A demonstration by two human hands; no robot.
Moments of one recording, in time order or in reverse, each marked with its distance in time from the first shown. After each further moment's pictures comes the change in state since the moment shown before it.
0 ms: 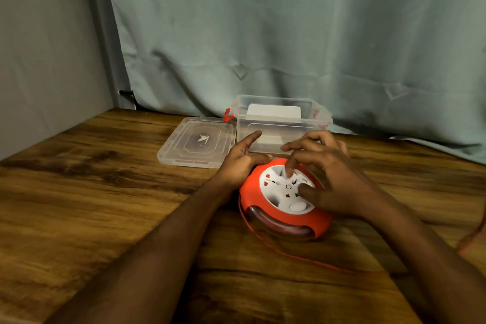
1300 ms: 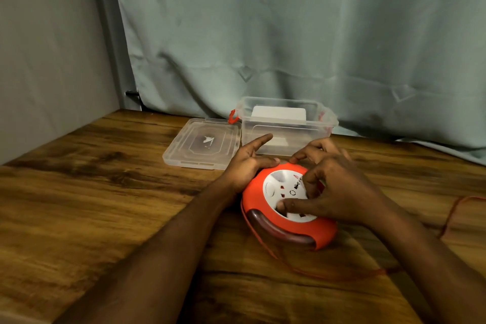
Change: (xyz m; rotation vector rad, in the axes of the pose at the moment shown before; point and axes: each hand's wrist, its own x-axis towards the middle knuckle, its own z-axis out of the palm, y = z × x) left_hand -0.003 0.004 -0.001 0.003 -0.072 0.002; right_hand 0.000 -0.011 0.001 -0.063 -0.060 0.105
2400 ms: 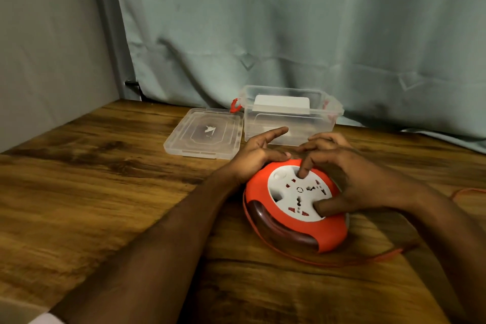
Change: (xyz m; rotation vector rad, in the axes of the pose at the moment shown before) left_hand 0.001 -0.003 0.002 0.073 -0.122 -0.046; right_hand -0.003 0.025 -0.007 0.169 -0.206 -0.120
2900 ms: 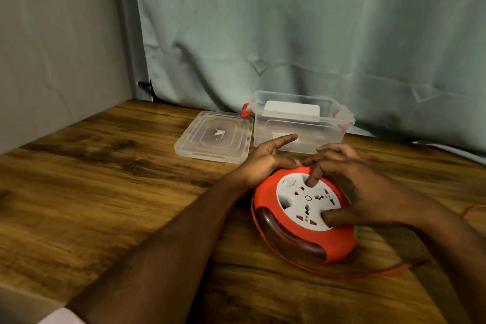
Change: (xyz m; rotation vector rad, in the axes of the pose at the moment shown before) left_hand 0.003 -0.003 -0.001 0.019 0.036 -0.011; right_hand 0.001 0.002 0.004 0.001 0.003 -0.037
